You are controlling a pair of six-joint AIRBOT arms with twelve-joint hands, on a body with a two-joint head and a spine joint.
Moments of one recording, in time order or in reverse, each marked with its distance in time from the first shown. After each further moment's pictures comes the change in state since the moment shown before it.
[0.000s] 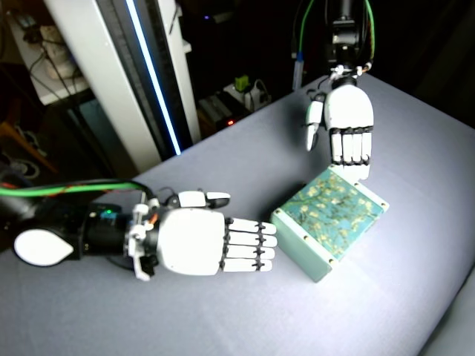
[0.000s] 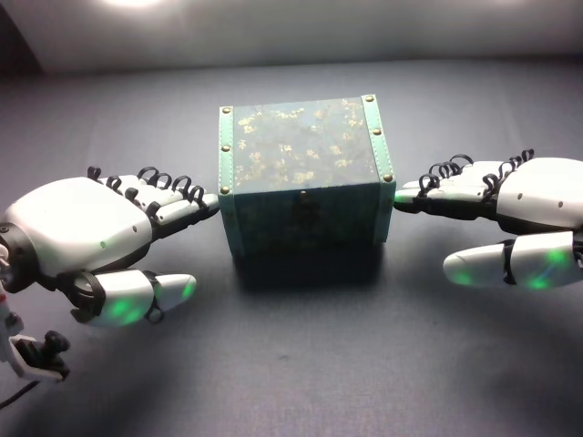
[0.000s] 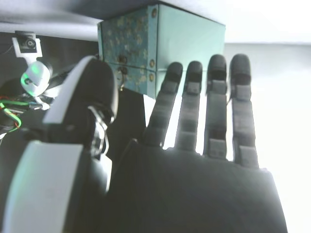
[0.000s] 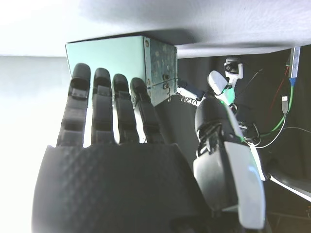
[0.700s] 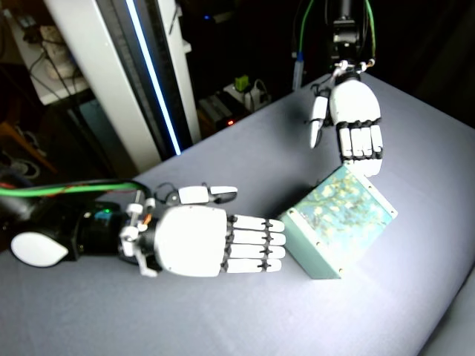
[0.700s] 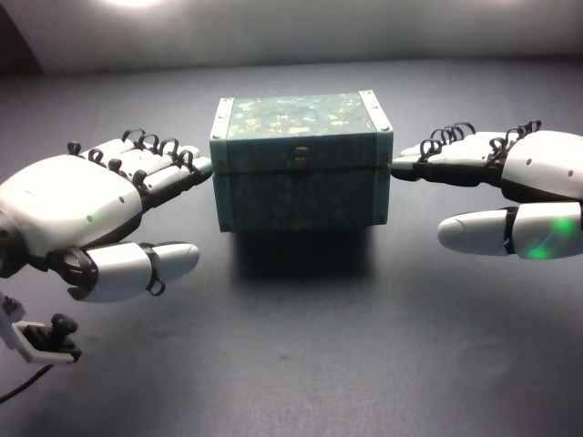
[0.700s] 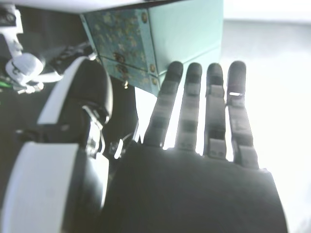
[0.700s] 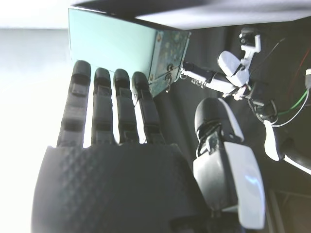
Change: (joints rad) left arm 0.012 0.010 -0.007 -0.088 -0.127 -0.009; right arm 0.004 0.002 0.000 0.114 0.105 -0.001
